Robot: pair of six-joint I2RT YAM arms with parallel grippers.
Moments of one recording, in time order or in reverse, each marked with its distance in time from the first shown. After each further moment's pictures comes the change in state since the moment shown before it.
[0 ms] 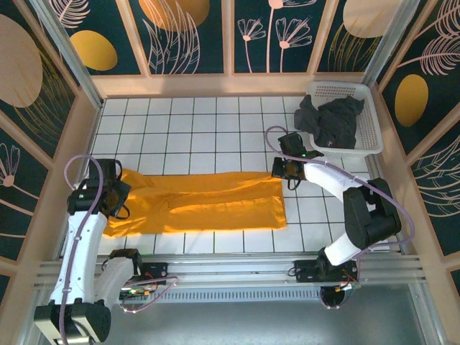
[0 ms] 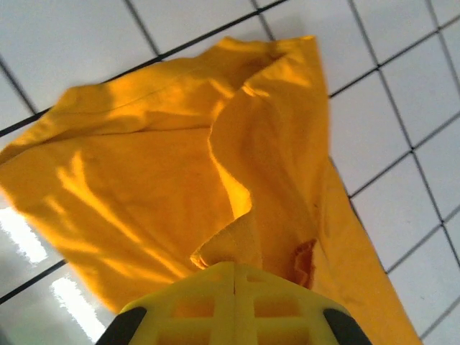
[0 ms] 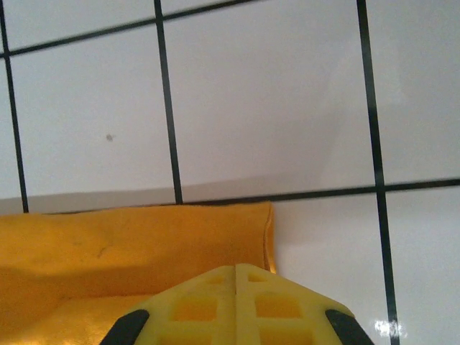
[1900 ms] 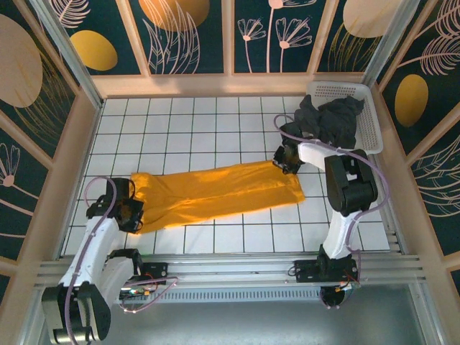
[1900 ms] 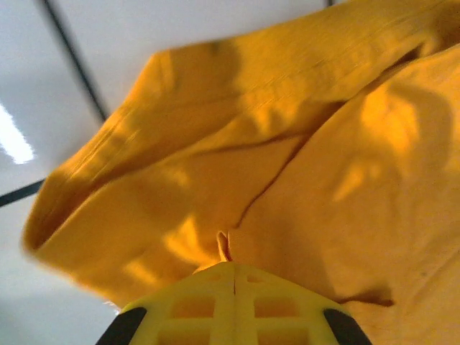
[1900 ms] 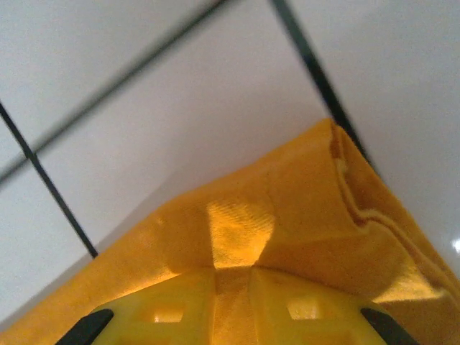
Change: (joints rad) left arm 0.000 0.046 -0.351 0.263 0.201 -0.204; right arm -0.118 0.354 0.254 -0.021 -0.078 0.318
